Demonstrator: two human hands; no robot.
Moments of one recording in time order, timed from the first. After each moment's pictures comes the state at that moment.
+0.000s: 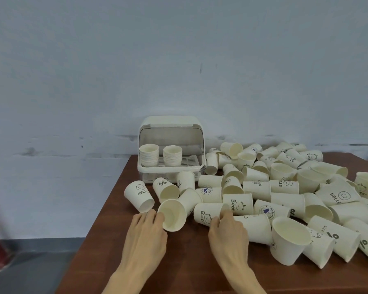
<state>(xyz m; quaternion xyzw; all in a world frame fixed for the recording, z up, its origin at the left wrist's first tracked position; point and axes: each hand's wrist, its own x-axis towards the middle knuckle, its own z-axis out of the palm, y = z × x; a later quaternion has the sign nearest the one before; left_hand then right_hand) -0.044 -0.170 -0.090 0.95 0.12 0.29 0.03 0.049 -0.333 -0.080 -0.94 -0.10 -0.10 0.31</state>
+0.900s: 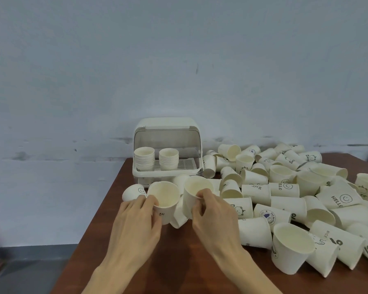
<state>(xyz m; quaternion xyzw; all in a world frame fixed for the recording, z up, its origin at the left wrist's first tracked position) -0.038 -0.169 -0.034 0.92 0.14 0.35 0.08 0.062 -0.311 -0.044 -0.85 -0.29 -0.29 0.33</state>
